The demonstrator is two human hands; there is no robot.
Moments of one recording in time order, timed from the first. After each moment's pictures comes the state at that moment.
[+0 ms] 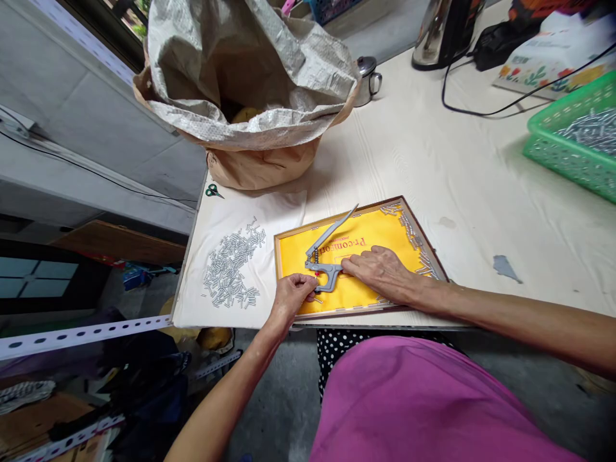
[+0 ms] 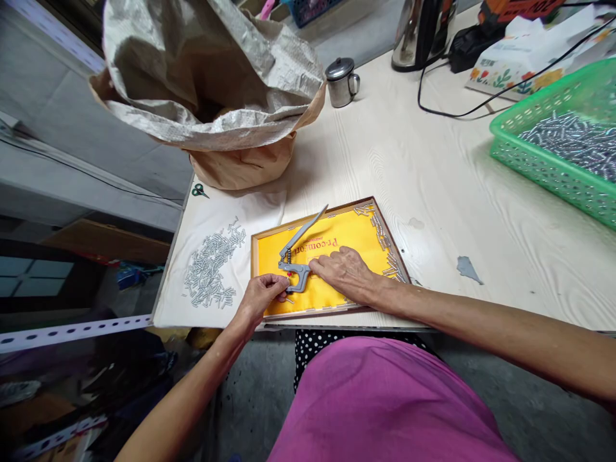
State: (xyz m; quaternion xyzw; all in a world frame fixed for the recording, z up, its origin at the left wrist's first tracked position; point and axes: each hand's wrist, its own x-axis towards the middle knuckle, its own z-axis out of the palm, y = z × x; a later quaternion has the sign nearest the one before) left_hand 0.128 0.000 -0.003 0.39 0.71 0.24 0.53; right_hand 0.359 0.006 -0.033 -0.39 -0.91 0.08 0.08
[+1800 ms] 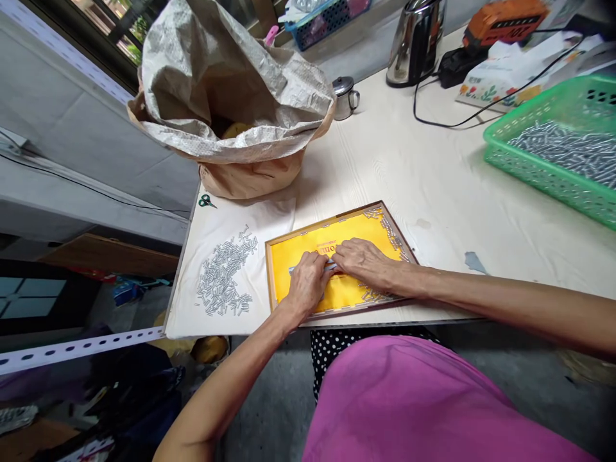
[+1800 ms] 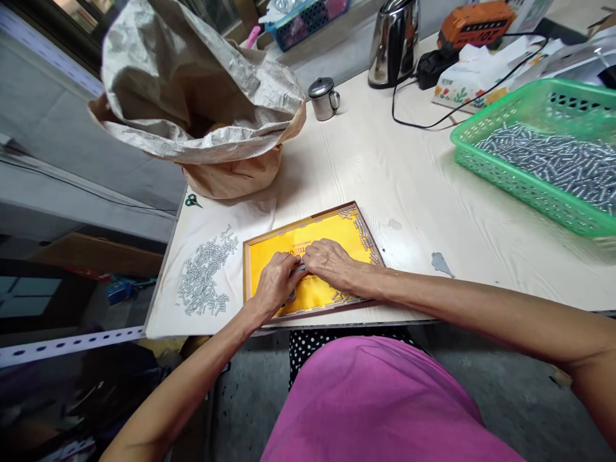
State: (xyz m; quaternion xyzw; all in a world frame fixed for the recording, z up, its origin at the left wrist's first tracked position) left_hand 0.177 0.021 0.002 0.86 0.49 0.02 0.13; right_hand 0.360 0.029 -0.024 -0.40 -0.91 0.08 0.07
